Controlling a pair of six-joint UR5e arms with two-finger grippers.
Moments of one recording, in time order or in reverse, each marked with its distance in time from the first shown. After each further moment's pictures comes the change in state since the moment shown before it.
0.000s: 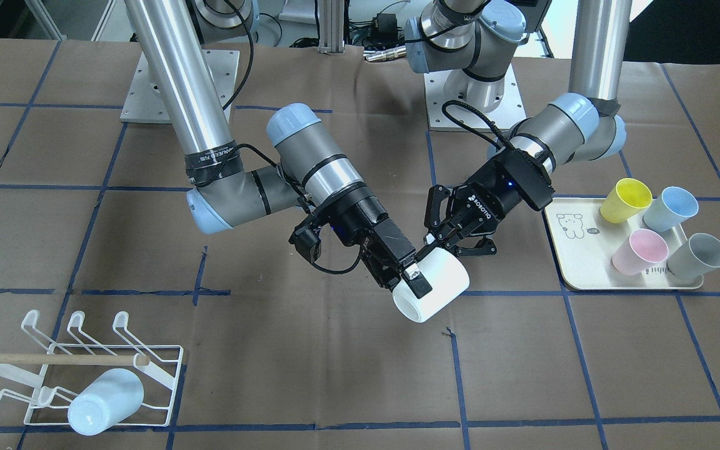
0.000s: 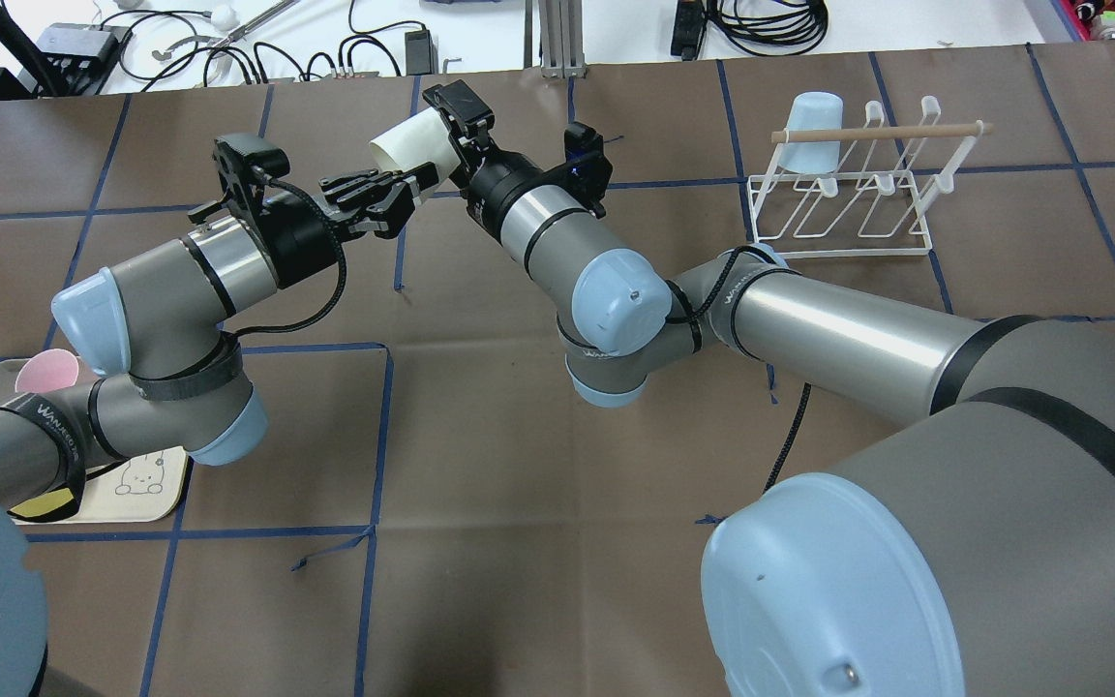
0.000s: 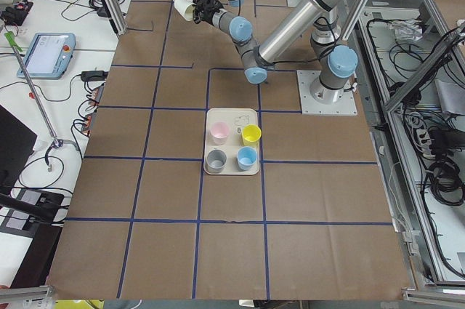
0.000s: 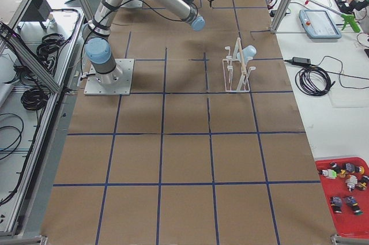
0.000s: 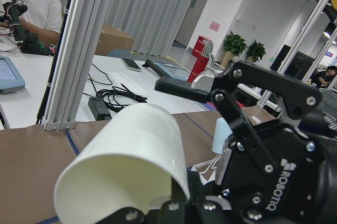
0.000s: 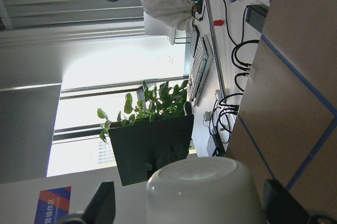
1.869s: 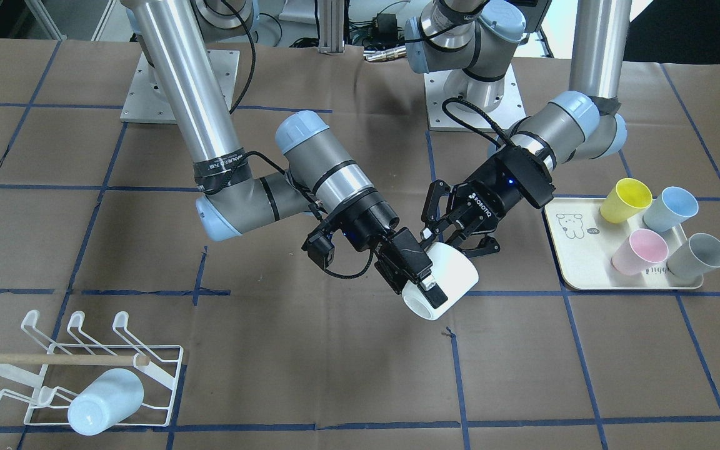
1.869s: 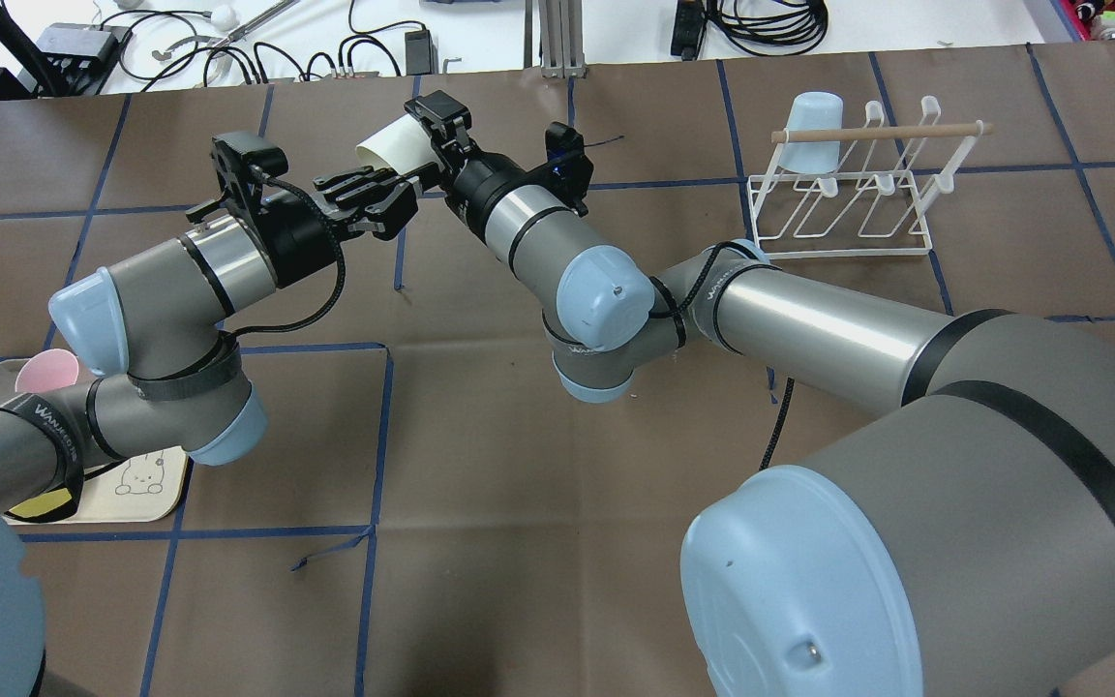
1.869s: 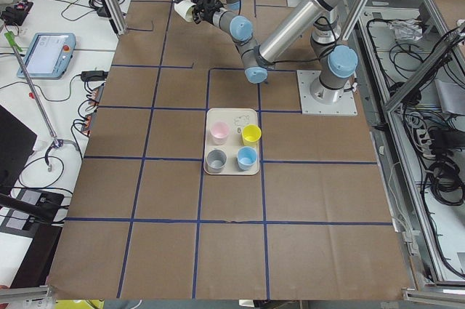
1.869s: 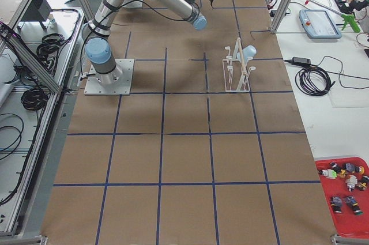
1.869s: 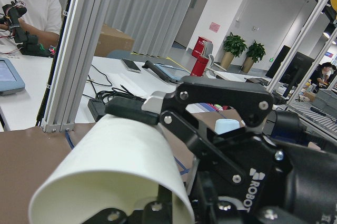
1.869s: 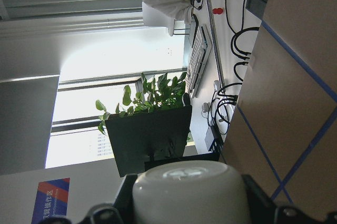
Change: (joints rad) left arm 0.000 0.007 0.000 0.000 0.000 -0.004; right arm 0.015 0.026 -0.032 0.009 0.015 0.000
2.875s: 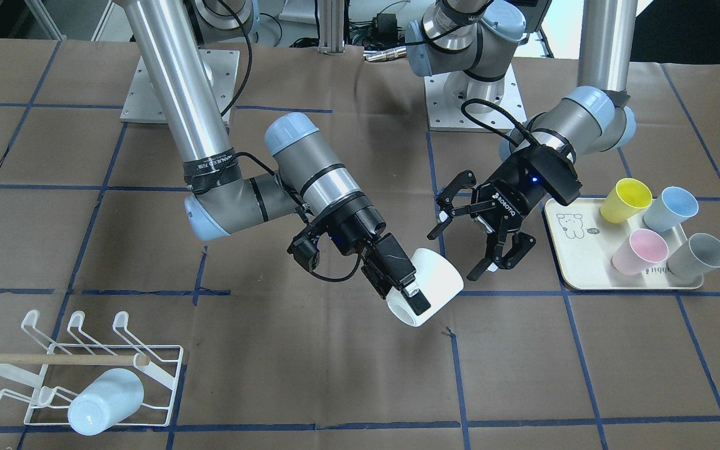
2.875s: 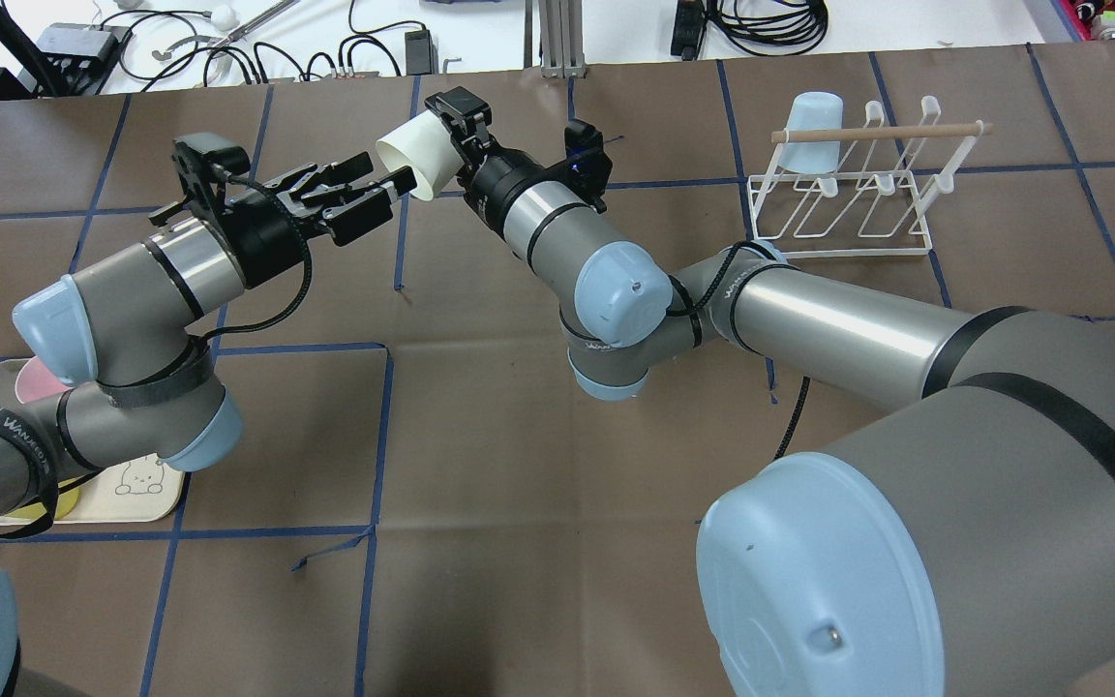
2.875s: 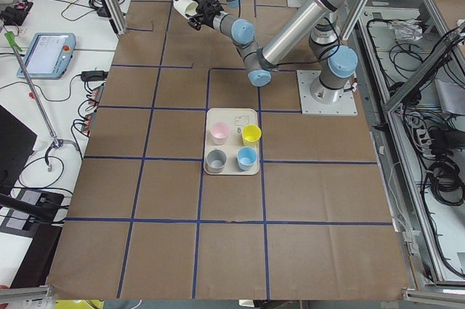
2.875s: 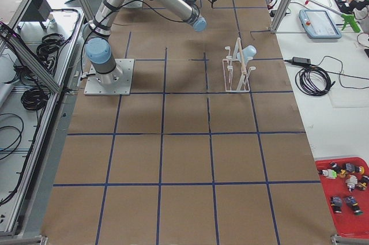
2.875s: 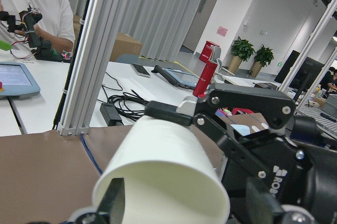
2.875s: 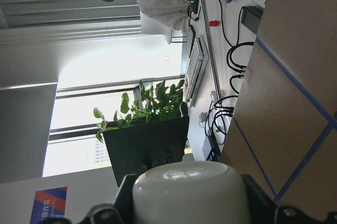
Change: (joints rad) left arm 0.084 0.037 -0.041 -0.002 -0.001 -0.001; right arm -0.039 -0.010 0.029 -0.007 0.015 -0.006
